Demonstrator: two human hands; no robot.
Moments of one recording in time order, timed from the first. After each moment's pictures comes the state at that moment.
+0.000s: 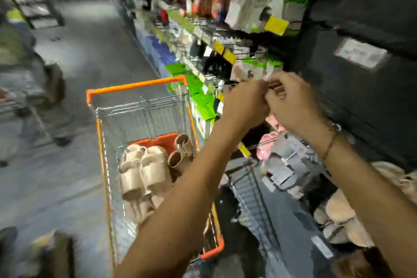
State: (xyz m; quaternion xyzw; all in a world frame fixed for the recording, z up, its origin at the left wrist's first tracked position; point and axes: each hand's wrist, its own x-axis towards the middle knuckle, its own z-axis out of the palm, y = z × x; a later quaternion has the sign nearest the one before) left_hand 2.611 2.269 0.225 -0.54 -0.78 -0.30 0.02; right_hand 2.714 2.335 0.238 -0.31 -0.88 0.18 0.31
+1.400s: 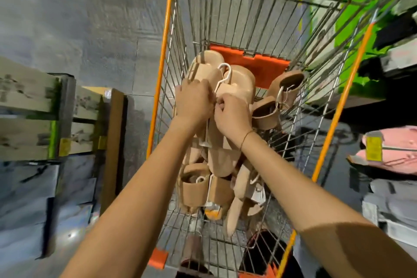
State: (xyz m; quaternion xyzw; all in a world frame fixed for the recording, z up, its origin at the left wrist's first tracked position) left_hand 2.271 2.107 -0.183 -0.13 -0.97 -0.14 -0.15; right_hand 2.336 2.206 -0.174 -0.21 -0.90 0.34 -0.14
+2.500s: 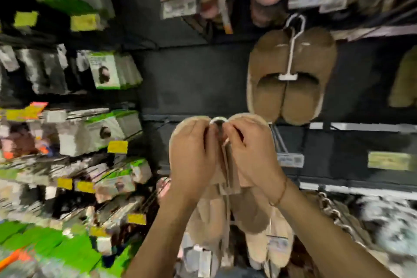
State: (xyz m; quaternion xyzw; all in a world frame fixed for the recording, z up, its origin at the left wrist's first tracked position) left_hand 2.729 2.367 0.349 -0.73 -0.42 -0.53 0.07; right_hand 2.870 2.354 0.357 -0.46 -0.68 -0.06 0.56
